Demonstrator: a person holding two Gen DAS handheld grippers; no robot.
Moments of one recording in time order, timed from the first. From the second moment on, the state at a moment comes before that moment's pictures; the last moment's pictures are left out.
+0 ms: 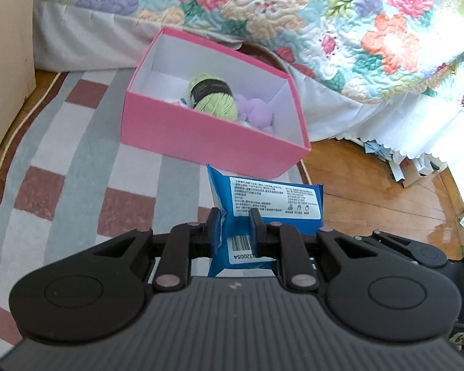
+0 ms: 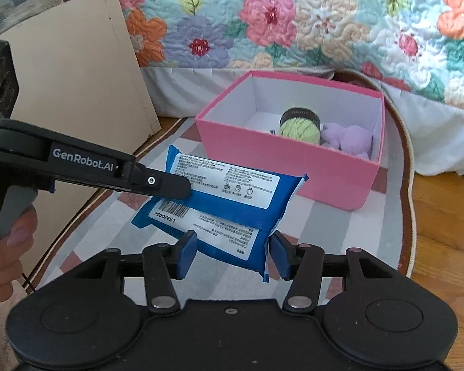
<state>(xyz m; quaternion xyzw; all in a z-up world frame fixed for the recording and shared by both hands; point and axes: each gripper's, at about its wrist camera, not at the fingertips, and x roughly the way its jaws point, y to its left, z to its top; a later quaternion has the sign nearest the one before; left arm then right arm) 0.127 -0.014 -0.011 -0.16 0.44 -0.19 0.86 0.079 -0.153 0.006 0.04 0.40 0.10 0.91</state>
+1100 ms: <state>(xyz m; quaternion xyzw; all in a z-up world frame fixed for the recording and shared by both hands) 0.129 -0.049 0.046 -0.13 0.39 -0.19 0.89 0.087 -0.158 0.058 -0.02 0.34 0.07 0.94</state>
